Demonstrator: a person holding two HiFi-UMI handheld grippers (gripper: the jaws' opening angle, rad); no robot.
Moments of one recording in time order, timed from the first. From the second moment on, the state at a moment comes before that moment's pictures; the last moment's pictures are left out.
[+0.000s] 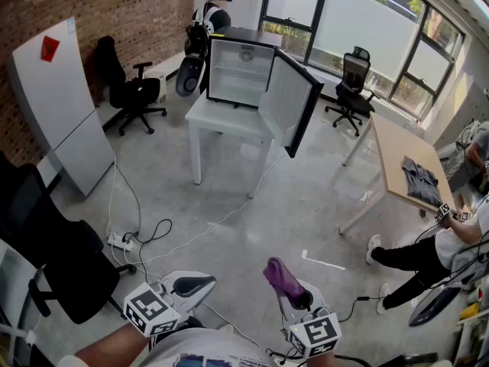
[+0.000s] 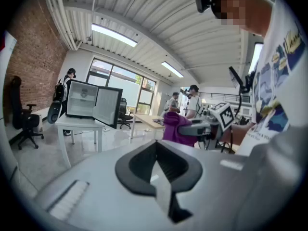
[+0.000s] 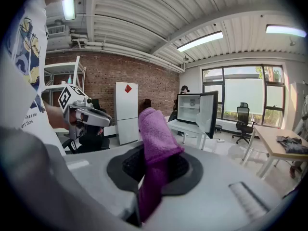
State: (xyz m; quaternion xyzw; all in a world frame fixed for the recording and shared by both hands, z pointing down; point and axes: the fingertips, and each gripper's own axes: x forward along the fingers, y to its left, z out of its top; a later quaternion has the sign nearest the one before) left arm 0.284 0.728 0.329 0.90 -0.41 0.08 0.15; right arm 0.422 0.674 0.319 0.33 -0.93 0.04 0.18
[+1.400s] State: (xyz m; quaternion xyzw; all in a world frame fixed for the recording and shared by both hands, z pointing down) left arm 0.247 0.685 0.331 0.90 -0.41 0.07 0.14; right arm 0.389 0.639 0.345 0.33 -0.92 0.09 0.18
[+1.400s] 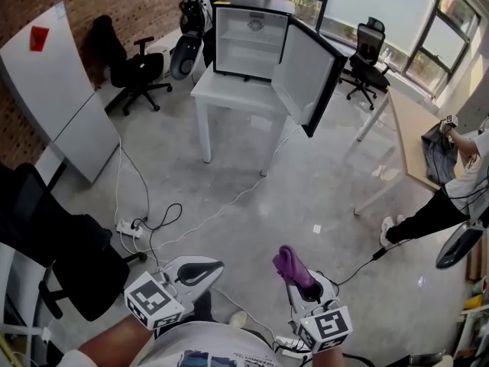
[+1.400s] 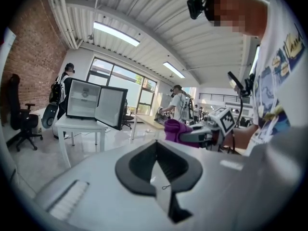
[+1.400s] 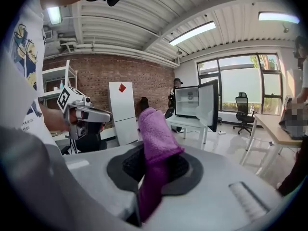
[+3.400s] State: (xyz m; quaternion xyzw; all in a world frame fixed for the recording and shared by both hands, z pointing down) left arm -0.015 0.199 0.280 0.90 -0.42 0.08 0.10; right arm 0.107 0.073 0.290 0.39 -0.91 0.05 0.13
